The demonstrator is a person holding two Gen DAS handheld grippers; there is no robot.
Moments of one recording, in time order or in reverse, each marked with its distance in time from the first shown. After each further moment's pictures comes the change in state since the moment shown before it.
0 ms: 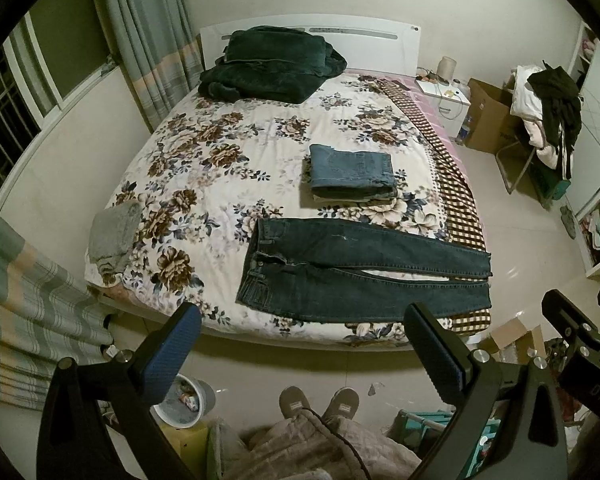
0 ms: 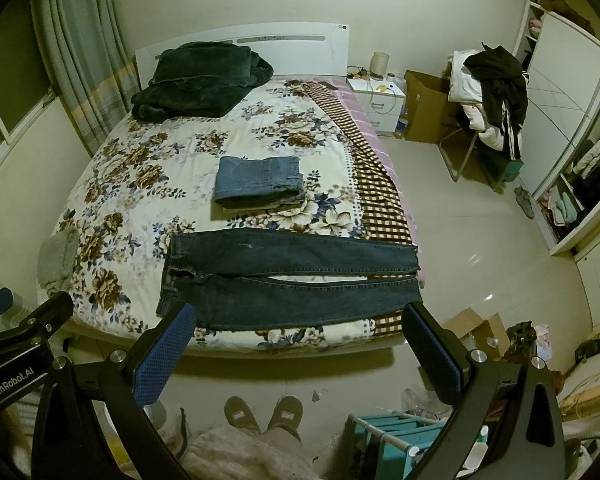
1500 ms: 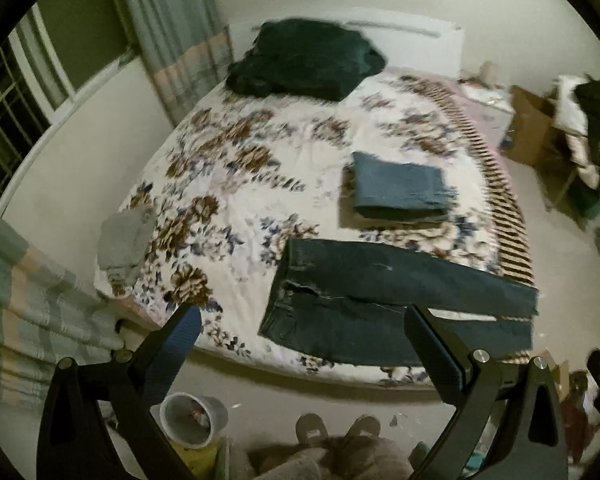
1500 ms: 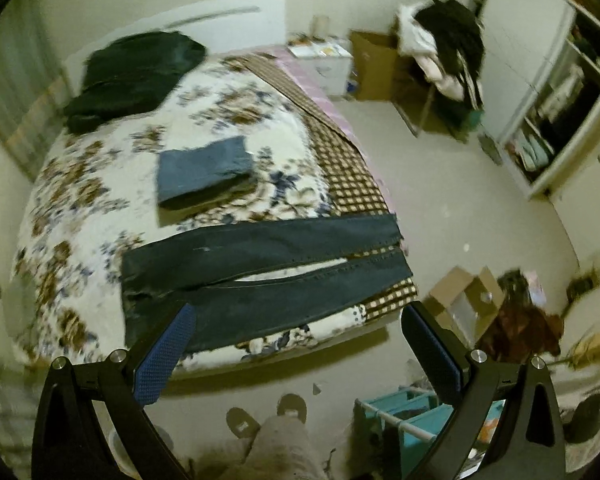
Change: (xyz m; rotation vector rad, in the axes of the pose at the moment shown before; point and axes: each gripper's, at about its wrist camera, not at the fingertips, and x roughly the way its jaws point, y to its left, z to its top) left arm 0.128 0.036 0.059 -0.090 0.027 0.115; right arm 0.160 -0.020 0.034 0.237 0.145 -0.149
